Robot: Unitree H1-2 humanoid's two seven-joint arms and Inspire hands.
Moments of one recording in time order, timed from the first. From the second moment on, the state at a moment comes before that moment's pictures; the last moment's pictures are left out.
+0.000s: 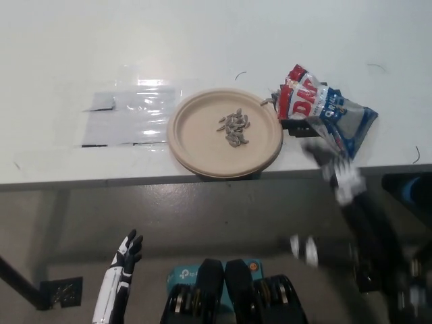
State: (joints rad) left_arm 0.07 0.04 -0.03 0.15 0.12 -0.30 0.01; right_arm -0.04 -0.30 0.31 -0.26 -0.44 -0.20 -0.13
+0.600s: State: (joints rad) left_arm -0.03 0.04 -0.05 0.19 0.08 -0.34 0.00; right_arm 0.00 -0.16 0.13 0.13 -0.21 -0.38 -0.15
